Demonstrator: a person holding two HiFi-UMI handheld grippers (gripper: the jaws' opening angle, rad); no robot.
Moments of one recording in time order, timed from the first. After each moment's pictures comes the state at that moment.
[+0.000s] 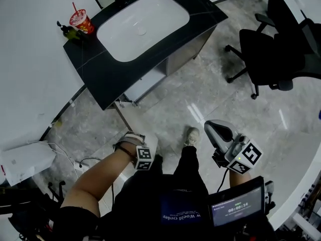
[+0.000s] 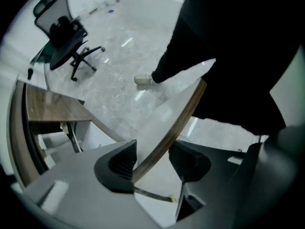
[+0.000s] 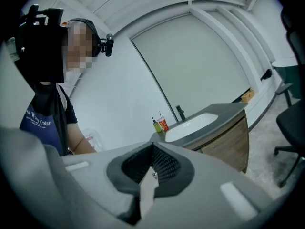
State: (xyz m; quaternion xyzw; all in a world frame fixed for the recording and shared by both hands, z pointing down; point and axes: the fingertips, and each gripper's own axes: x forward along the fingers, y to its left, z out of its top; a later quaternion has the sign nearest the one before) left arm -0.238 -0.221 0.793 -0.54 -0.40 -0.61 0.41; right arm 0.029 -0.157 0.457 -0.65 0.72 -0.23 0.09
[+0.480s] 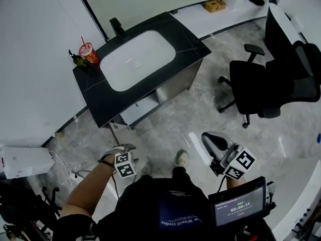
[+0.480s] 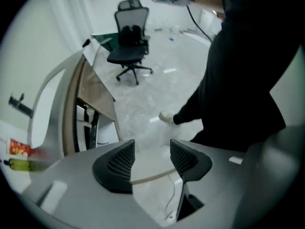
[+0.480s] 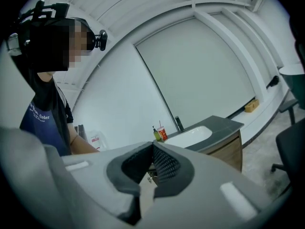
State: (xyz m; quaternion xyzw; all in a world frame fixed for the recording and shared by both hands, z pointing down) left arm -0.137 -0.210 0.648 -0.74 -0.24 -0.60 0.17; right arm 0.124 -0.107 0.394 -0.63 0.74 -0.21 0.09
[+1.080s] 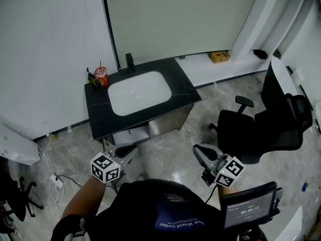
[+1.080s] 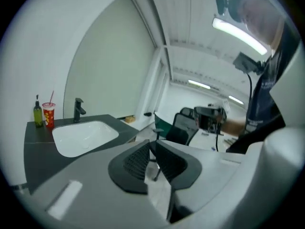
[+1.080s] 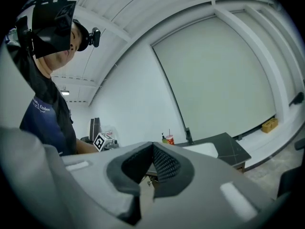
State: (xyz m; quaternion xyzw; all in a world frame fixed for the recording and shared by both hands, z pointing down) left arm 0.018 -0.241 0.383 -0.97 0.05 -0.15 -0.16; right arm 0.193 -0.114 0.294 -0.56 0.81 -0.15 0.05
